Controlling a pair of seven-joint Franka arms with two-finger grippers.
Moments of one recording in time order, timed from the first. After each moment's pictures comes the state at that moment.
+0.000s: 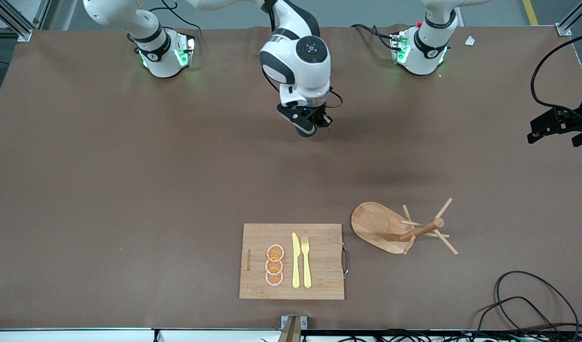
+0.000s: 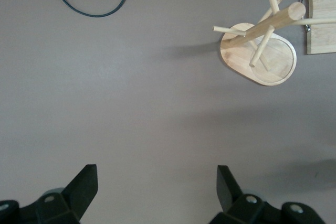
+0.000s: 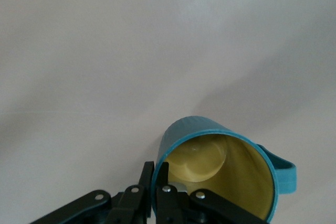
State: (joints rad) left arm 0.10 0.05 -0.06 -1.57 0.00 1.66 0.15; right arm 0.92 0.59 0.10 -1.53 -0.01 2.16 1.72
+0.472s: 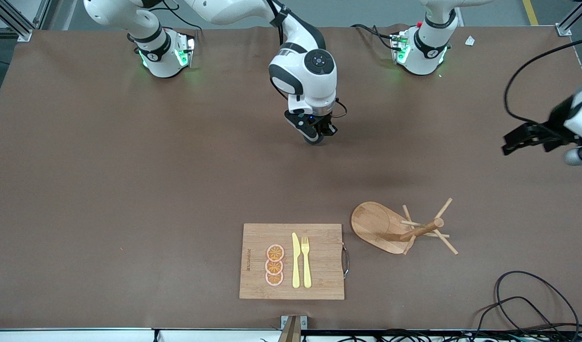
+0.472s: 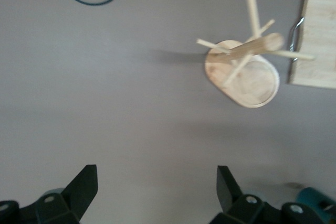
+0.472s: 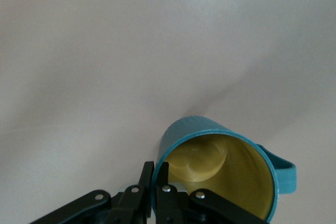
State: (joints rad) left arm 0.01 0.07 -0.10 -1.57 -0.01 1.68 -0.21; right arm 0.94 0.67 0.07 -1.48 -0.05 2.23 1.80
